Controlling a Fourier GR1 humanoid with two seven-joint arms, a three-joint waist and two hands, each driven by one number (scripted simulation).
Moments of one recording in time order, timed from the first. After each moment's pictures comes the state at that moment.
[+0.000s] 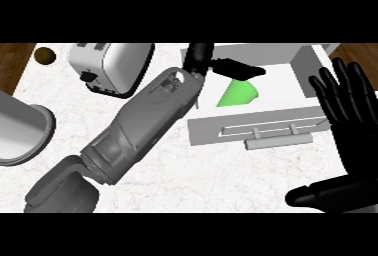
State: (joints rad) left arm -1.32 0.00 -0.58 -0.43 0.66 0.47 -0.36; right arm -0.16 -0.09 -0.08 -2.01 -0.23 0.19 0.14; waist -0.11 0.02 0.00
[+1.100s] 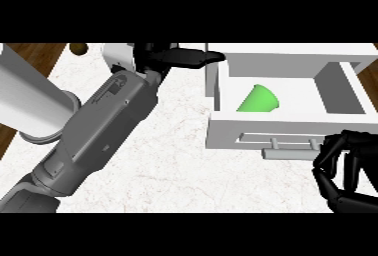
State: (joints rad) left arm -1.06 0.18 -0.42 -0.83 0.81 0.41 -0.38; right arm -0.03 -0.25 -0.09 -2.10 -0.19 0.38 0.14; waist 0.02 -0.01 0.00
